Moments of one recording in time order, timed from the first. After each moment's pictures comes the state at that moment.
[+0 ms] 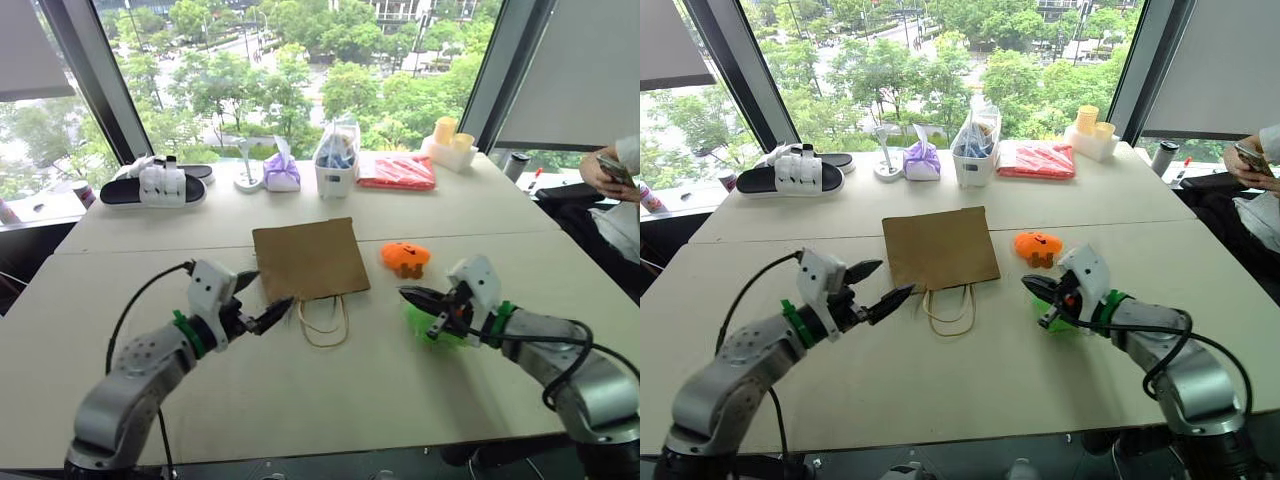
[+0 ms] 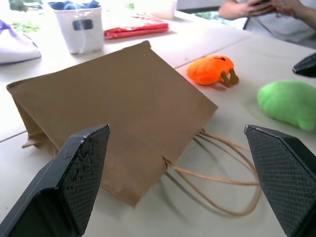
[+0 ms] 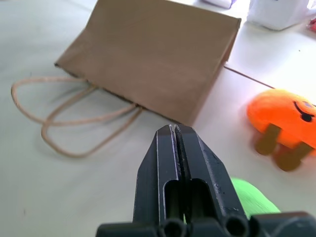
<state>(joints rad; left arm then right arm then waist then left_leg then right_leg) -0.17 0.55 0.11 -0.47 -0.56 0.58 -0.58 -0.21 -0.74 -0.16 -0.43 0.44 0.67 0.72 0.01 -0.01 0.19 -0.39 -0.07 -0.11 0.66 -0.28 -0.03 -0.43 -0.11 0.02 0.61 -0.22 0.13</state>
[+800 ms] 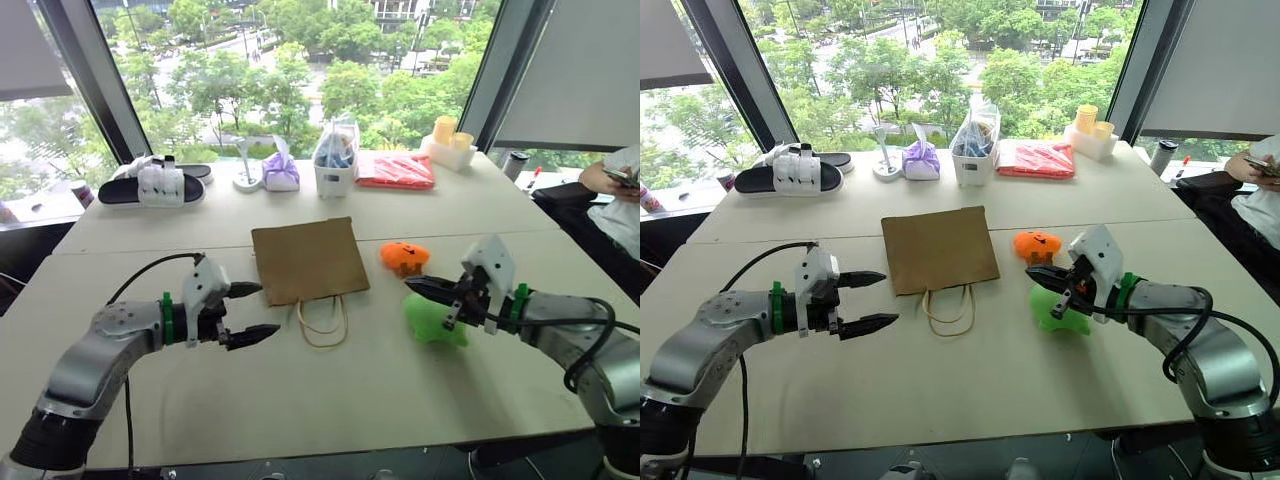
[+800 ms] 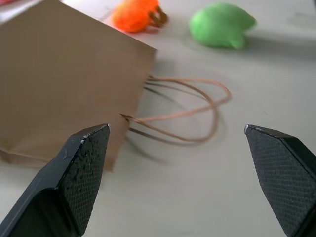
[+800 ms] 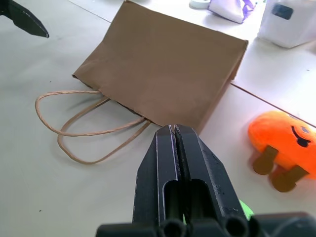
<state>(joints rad) -0.32 0.80 -0.01 -0.17 -0.46 0.36 -1.10 -0.31 -0.76 -0.12 -0.42 0.49 0.69 0.75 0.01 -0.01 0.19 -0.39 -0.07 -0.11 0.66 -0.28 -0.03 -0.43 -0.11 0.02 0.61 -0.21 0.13</state>
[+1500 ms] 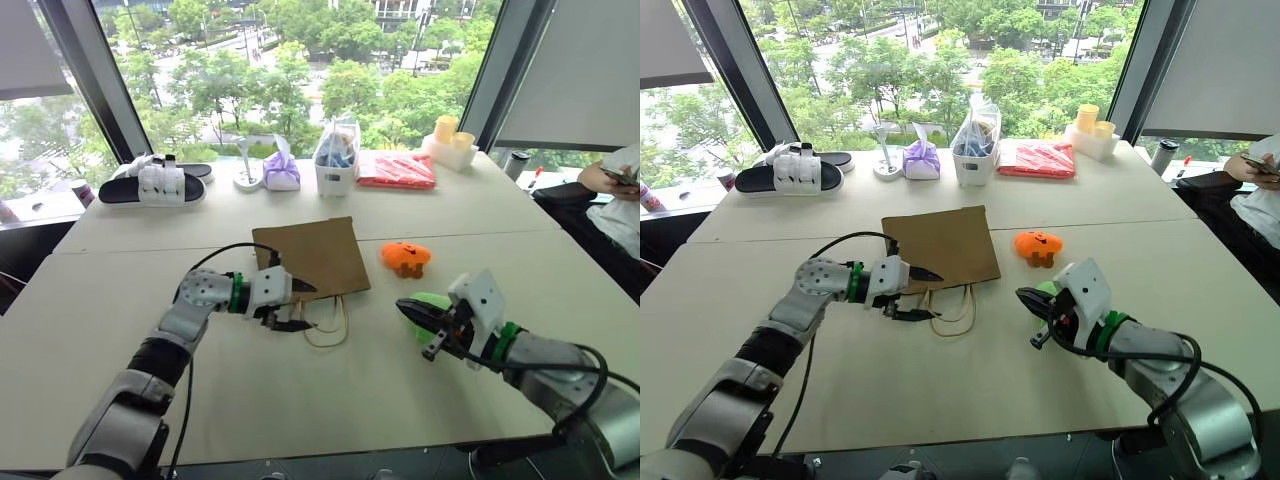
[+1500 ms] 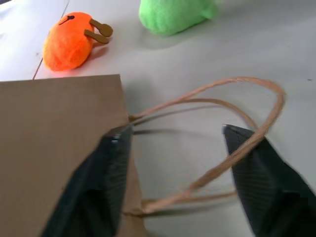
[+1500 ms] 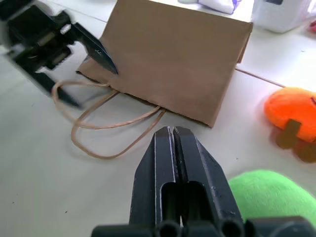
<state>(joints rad) -0.78 0.43 -0.26 0.60 -0.09 -0.32 -1.23 -0.01 -0.61 -0.11 -0.74 0.48 0.77 0.47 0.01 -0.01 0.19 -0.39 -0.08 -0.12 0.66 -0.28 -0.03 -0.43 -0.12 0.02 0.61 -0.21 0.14</state>
